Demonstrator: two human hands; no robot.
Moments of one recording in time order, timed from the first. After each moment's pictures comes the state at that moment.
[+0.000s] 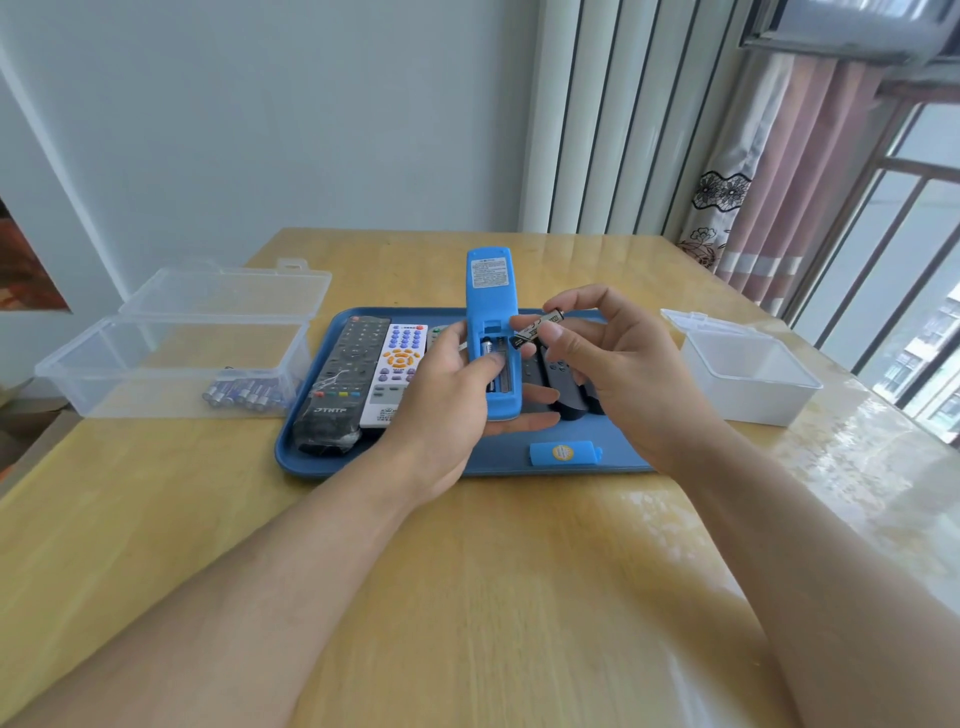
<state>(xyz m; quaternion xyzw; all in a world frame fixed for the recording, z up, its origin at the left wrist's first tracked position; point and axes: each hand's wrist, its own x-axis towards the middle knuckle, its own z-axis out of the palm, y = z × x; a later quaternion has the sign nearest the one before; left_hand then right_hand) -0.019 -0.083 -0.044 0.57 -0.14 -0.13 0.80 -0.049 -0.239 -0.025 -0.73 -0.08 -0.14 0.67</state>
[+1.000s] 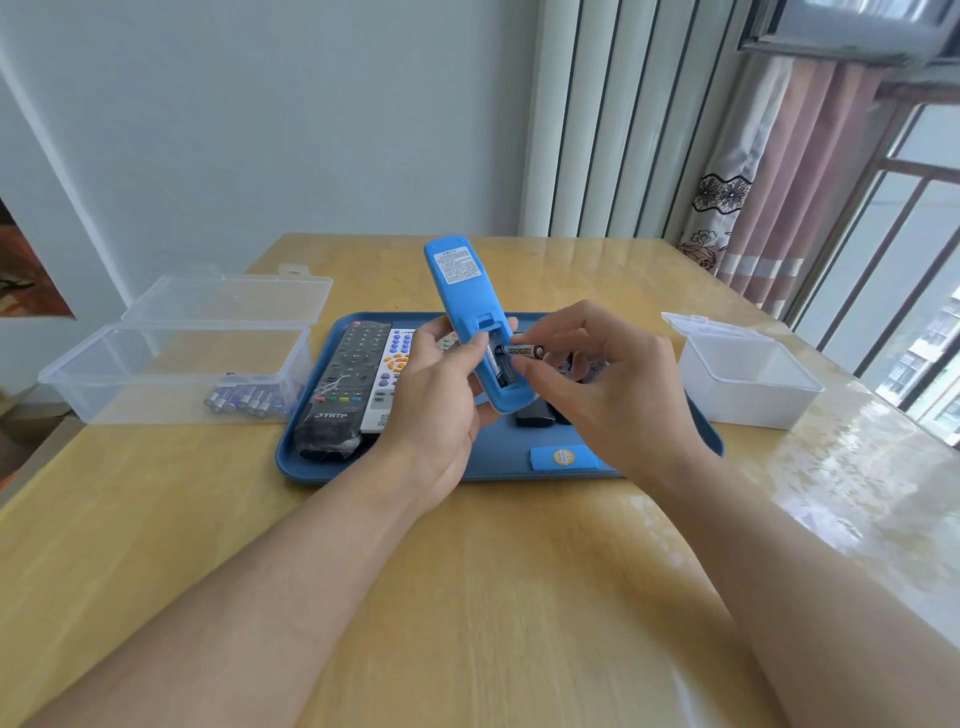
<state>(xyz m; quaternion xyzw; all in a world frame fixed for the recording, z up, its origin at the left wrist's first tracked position) -0.019 -0.085 -0.041 0.50 -0.08 -0.10 0.86 -0.053 -0.230 -0.038 -0.83 -0.11 -0.34 0.43</state>
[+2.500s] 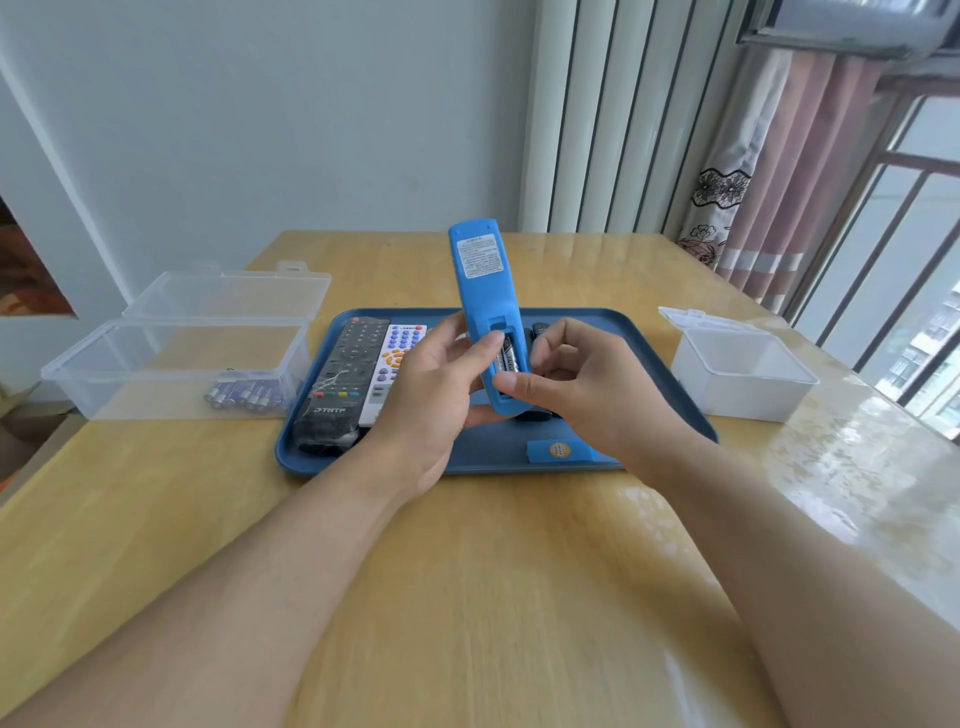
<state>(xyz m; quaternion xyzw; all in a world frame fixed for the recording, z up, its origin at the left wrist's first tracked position) -0.010 -0.075 -0.051 0.59 -0.16 -0.11 0.78 -0.049 -0.232 -0.037 -0.82 -0.03 -0.11 0.57</state>
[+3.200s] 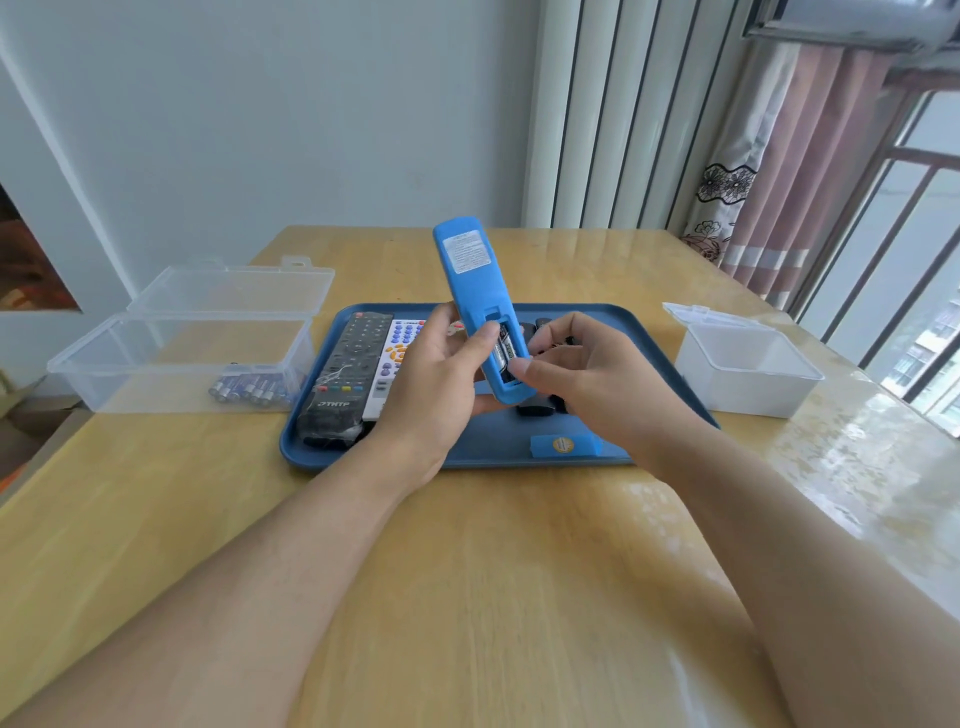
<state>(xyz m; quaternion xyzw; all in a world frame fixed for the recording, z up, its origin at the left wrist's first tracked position) -0.011 -0.077 -0.048 0.62 -0.15 -0.06 0.76 -0.051 -0.231 -0.031 -0.83 0.02 -0.07 0.55</state>
